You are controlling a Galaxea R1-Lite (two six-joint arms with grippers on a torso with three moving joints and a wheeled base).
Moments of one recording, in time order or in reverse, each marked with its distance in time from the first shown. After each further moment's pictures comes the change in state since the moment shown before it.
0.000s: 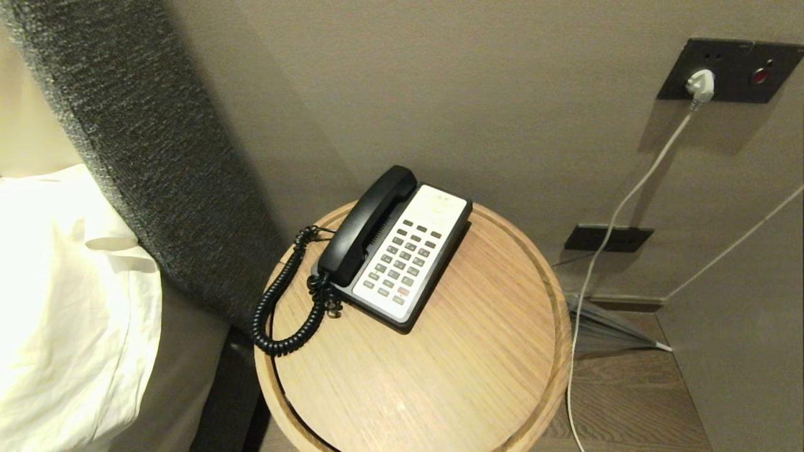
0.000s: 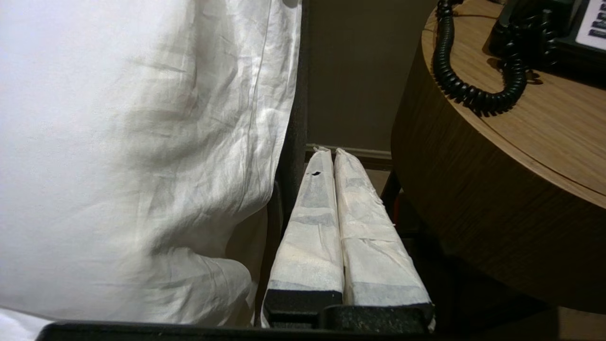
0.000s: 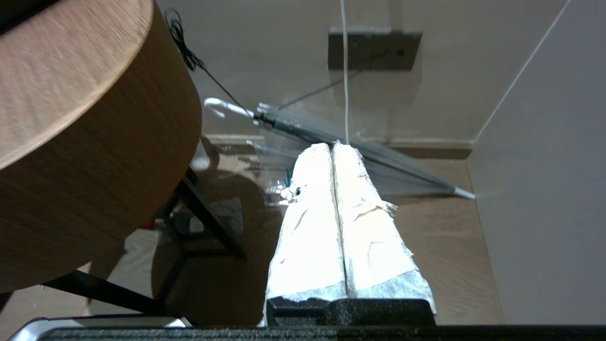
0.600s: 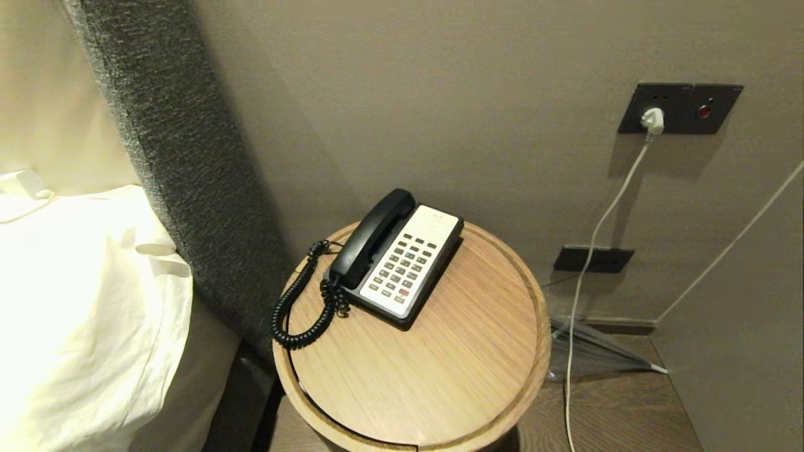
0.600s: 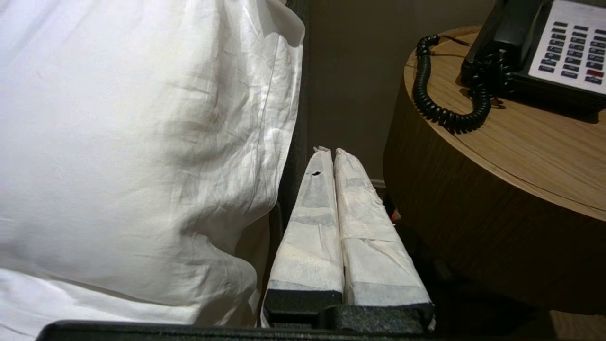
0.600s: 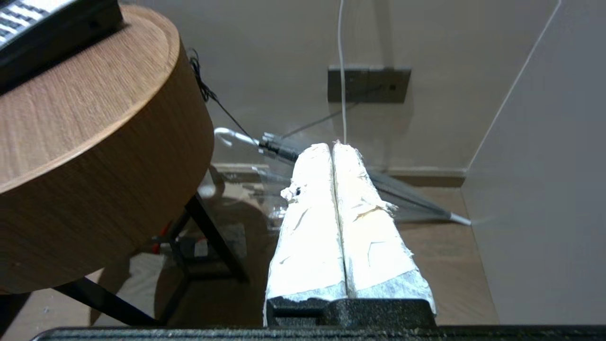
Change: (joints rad) left arm 0.000 0.000 0.000 0.000 0.002 0.000; right arm 0.000 0.001 0.000 0.000 0.000 0.000
